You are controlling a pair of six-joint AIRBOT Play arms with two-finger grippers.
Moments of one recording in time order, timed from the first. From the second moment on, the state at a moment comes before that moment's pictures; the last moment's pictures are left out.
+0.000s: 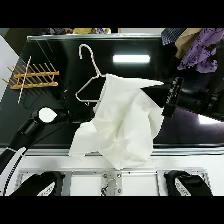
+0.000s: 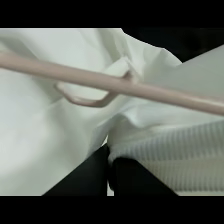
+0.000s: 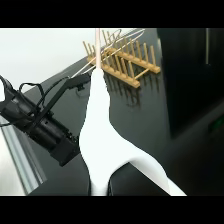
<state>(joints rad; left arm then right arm) -0.32 -1.02 0.77 0.90 -0.85 -1.55 0.06 -0.75 1.01 2.83 -1.07 -2.48</state>
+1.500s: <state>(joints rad) -0.09 -1.05 0.81 0.89 -0.93 -1.46 0.06 -0.73 1.05 2.75 -1.14 -2.39</state>
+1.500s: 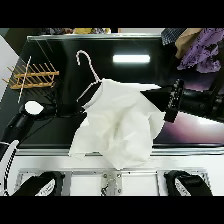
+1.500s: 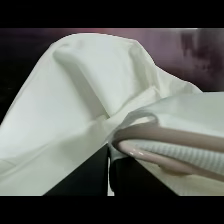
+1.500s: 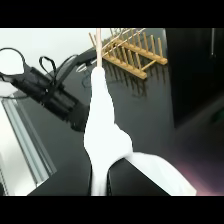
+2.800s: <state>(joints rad) -0.04 -1.00 1.16 0.90 -1.19 -1.41 0.18 -0.80 1.05 2.69 -1.19 -2.39</state>
